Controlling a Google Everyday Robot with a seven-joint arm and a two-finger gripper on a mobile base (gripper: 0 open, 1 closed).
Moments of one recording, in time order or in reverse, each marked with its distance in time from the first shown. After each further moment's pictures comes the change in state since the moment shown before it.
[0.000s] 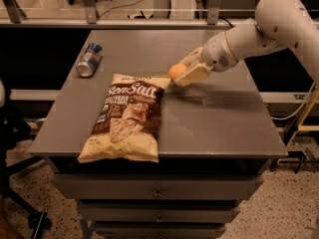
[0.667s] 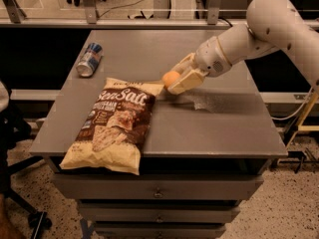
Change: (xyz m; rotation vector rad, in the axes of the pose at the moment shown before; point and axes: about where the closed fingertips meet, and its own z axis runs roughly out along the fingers) arm -0.008 0.030 0.014 -0.083 0.010 -0.045
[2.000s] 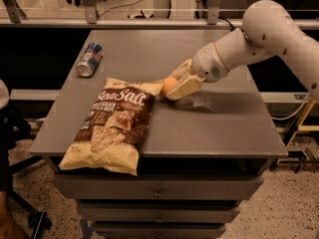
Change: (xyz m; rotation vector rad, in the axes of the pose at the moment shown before) arm 0.009 0.011 0.012 -0.044 -0.008 0.024
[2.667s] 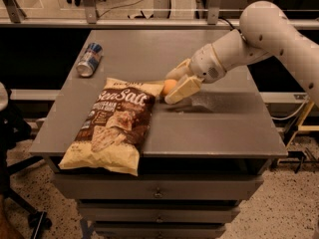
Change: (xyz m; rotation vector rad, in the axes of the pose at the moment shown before) arm -0.001 0.001 0.006 -0.010 -0.001 -0.002
